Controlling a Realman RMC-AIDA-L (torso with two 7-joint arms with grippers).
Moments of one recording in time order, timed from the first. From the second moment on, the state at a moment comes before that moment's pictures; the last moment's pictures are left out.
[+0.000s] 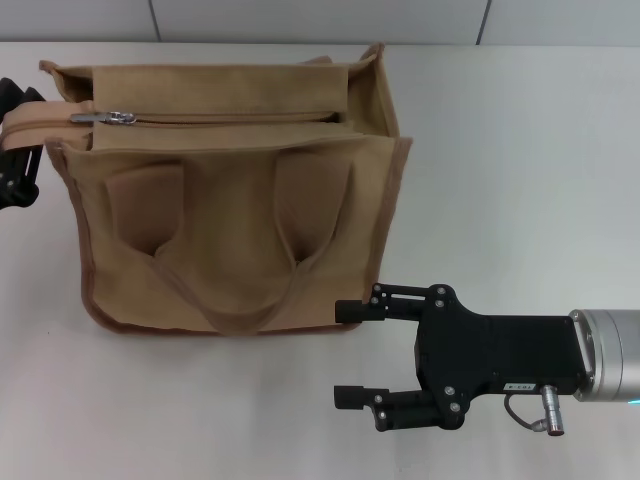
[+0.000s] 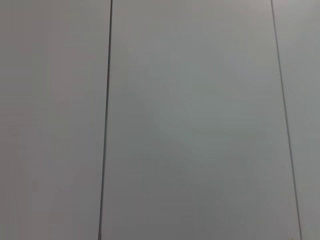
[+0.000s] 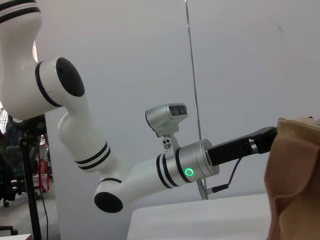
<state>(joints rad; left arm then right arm) -0.33 -2.07 0.04 0.18 1.69 1.71 -0.52 0.42 2.08 -1.44 -0.47 -1.34 -1.64 0.91</state>
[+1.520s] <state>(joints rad) -0.29 -2.08 0.00 0.14 1.66 1.76 -0.54 0.42 2.08 -1.44 -0.47 -1.32 -1.66 0.91</state>
